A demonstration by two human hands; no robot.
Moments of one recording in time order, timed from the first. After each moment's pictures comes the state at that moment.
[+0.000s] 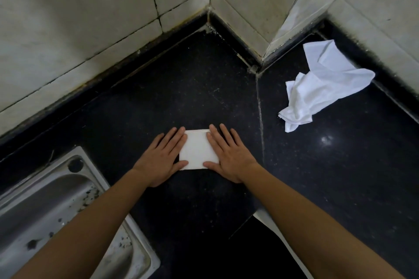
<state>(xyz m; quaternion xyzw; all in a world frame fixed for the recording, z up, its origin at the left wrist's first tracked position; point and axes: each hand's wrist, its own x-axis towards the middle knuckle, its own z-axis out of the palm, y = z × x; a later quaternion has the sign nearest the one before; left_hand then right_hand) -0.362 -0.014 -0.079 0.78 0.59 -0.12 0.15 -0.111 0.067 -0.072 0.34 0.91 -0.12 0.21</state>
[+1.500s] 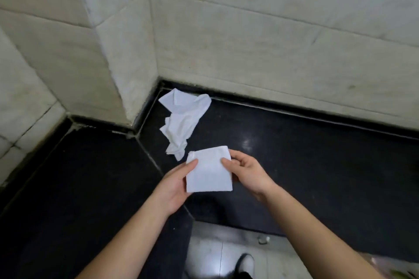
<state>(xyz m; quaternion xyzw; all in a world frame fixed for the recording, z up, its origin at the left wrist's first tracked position) -0.108 0.041 0.084 0.25 0.39 0.25 0.85 0.091 -0.026 0.114 0.63 0.33 -0.56 -0.43</state>
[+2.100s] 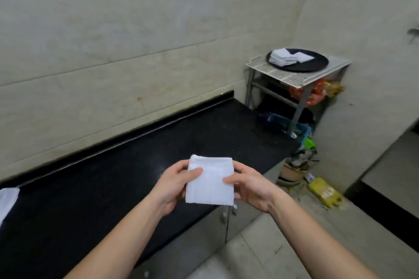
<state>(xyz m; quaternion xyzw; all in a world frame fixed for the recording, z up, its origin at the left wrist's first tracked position) 0.291 -0.259 0.194 0.62 0.25 -0.01 0.74 0.390 -0.457 0.176 0.60 0.10 -0.43 -0.67</state>
